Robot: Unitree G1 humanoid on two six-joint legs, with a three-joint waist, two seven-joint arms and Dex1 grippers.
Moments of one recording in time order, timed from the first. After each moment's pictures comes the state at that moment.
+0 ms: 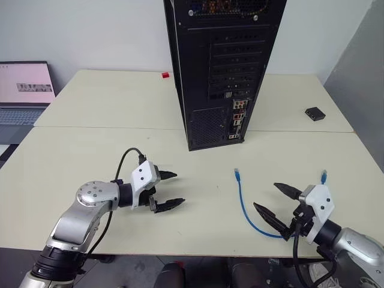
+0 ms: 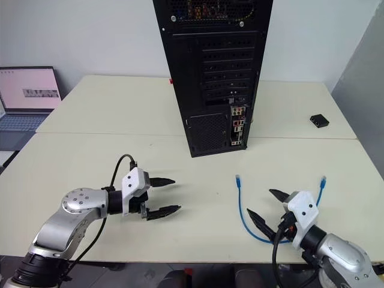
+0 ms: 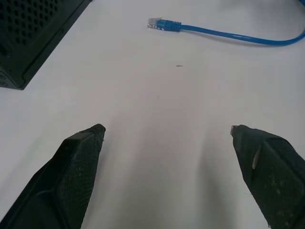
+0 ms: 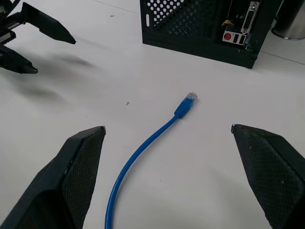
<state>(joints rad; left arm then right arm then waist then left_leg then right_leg) -0.15 0.72 -0.05 -0.22 -0.33 0.34 -1.05 0.39 -0.58 -0.15 -0.78 0.46 0.46 0.53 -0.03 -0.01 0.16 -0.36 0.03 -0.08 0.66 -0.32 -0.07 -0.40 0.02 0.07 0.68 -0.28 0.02</state>
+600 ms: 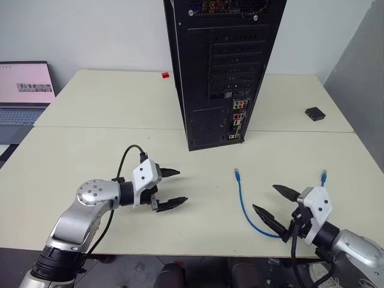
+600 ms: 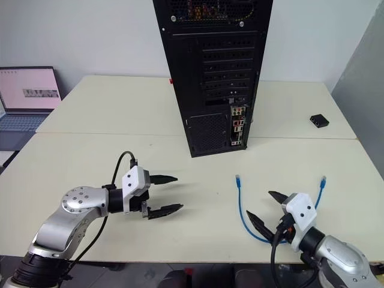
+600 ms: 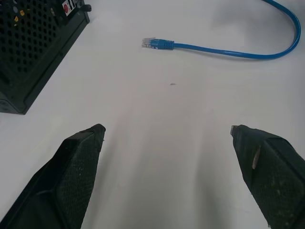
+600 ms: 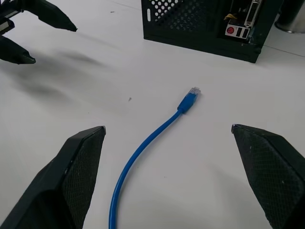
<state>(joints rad) -0.16 0.72 -0.05 -0.26 -0.33 0.33 -1.04 0.40 -0.57 -0.11 -0.78 0.45 0.46 0.52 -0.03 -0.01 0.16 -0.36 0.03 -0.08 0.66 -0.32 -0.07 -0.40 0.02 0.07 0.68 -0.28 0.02</state>
